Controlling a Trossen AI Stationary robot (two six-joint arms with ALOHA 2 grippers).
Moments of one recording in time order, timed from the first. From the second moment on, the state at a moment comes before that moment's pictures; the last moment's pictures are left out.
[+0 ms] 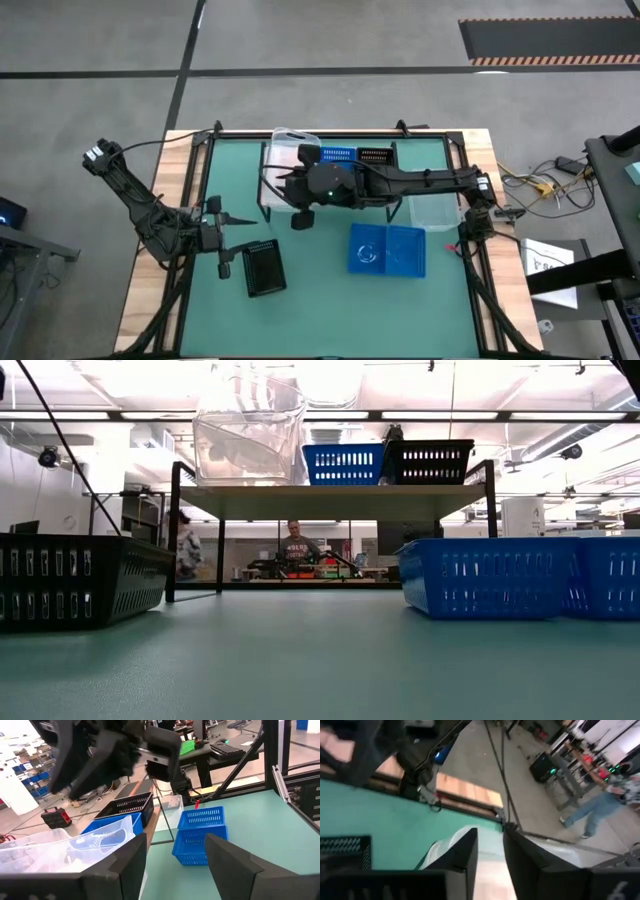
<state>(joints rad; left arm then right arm) -0.78 0.82 0.70 -0.06 -0.97 0.09 0.08 1.97 2.07 -0.50 0.39 -0.40</state>
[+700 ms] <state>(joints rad) -0.78 0.82 0.71 -0.05 -0.97 0.09 -0.09 2.12 2.15 -0.38 0.15 -0.39</state>
